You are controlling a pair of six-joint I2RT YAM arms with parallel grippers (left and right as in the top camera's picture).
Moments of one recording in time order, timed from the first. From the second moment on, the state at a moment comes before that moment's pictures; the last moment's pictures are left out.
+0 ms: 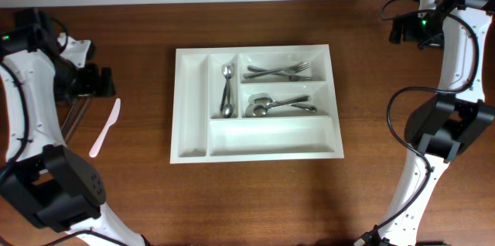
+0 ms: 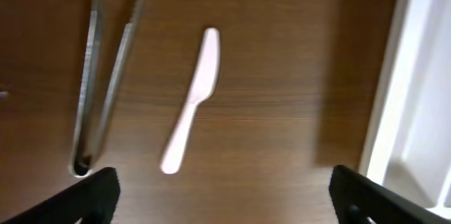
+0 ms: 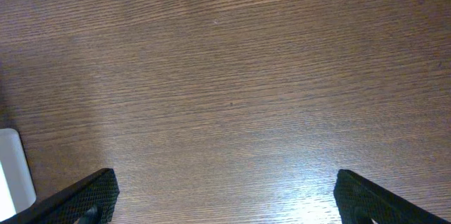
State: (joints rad) left arm 0.36 1.95 1.89 -1.36 0.09 0.33; right arm -0.31 2.47 2.56 -1.33 -0.09 -0.16
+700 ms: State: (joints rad) left arm 0.38 2.05 1.59 -1.11 0.01 0.52; right arm -0.31 2.47 2.56 -1.33 -0.09 -0.16
